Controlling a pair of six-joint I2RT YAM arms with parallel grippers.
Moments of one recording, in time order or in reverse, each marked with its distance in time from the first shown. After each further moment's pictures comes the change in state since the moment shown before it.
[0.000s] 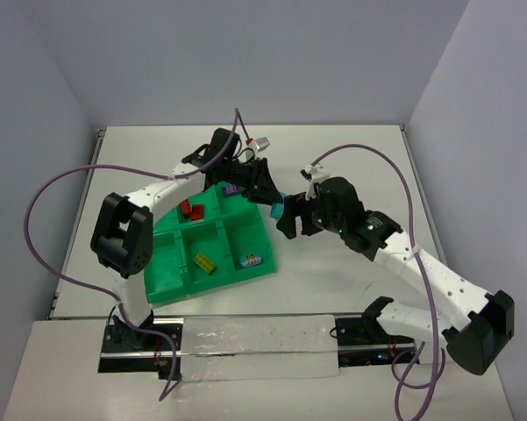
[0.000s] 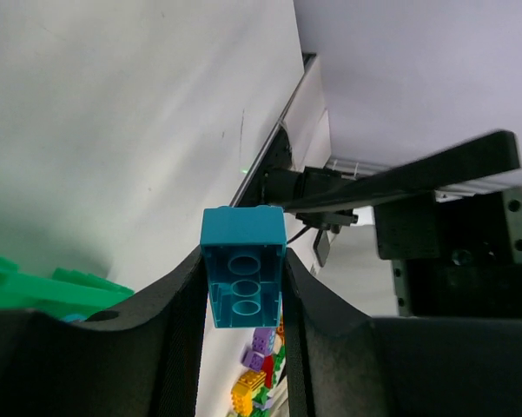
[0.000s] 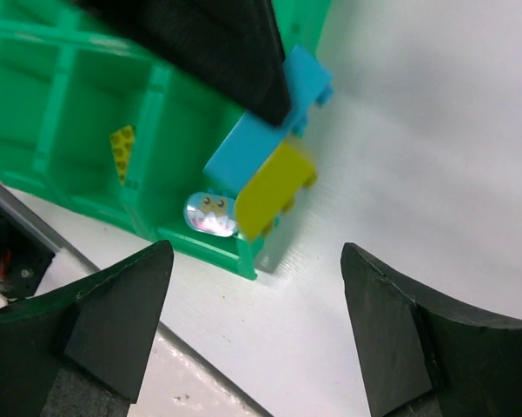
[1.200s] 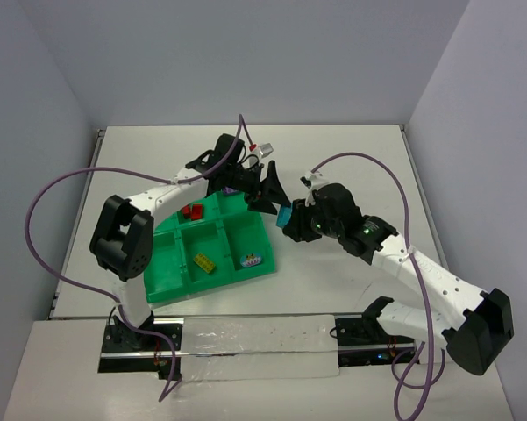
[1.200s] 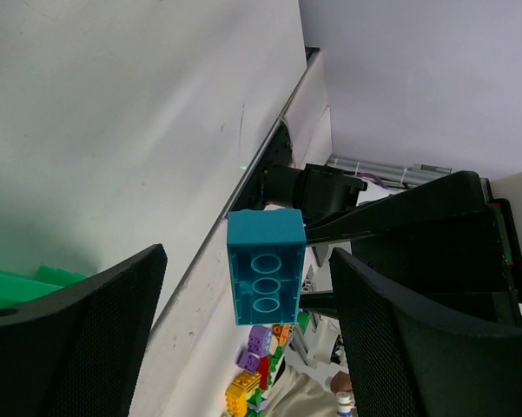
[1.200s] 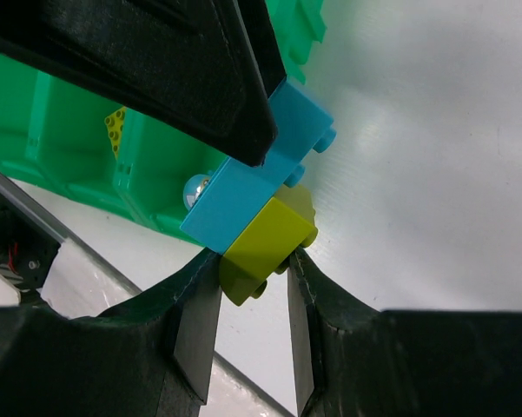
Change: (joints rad) left arm -0.026 -0.022 -0.055 0.044 -0.027 -0.041; right arm -0.004 -0.010 -0.072 0.036 -0.031 0.055
